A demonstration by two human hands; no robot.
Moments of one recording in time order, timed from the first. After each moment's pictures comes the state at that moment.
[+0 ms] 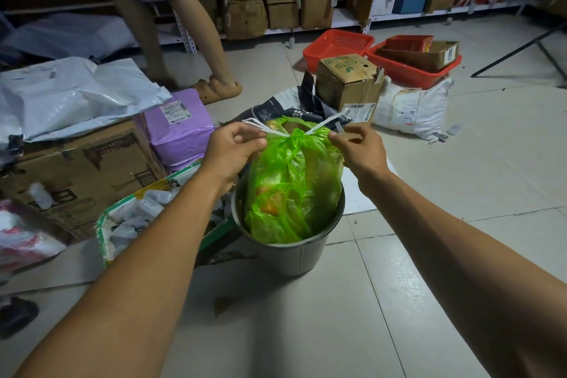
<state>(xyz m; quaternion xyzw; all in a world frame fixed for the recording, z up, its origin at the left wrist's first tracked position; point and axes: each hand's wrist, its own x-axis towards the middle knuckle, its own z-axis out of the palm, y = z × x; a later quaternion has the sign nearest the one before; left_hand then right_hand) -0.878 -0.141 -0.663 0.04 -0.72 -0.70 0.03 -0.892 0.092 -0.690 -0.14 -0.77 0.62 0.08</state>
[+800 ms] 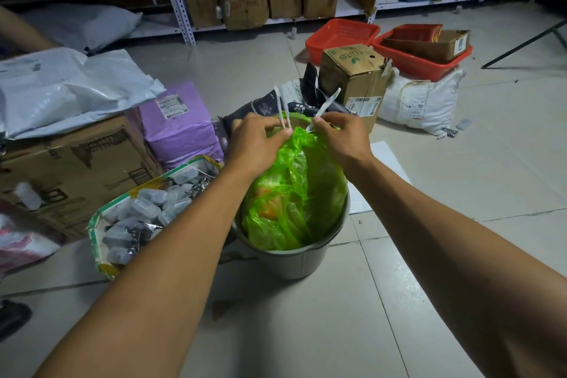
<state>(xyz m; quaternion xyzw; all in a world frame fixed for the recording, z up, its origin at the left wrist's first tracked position) -0.906 -0.108 -0.675 -0.02 -0.92 -0.38 0.13 -0.927 0.064 -0.691 -0.03 -0.84 0.53 0.10</state>
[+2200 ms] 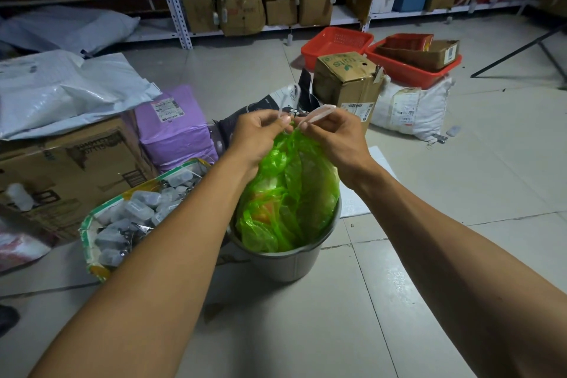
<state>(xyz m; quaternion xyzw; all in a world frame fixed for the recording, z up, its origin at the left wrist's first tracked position) -0.904 -0.090 -0.657 0.01 -0.74 -0.67 0.04 -0.897 0.067 -0.667 0.12 -0.65 0.75 0.06</state>
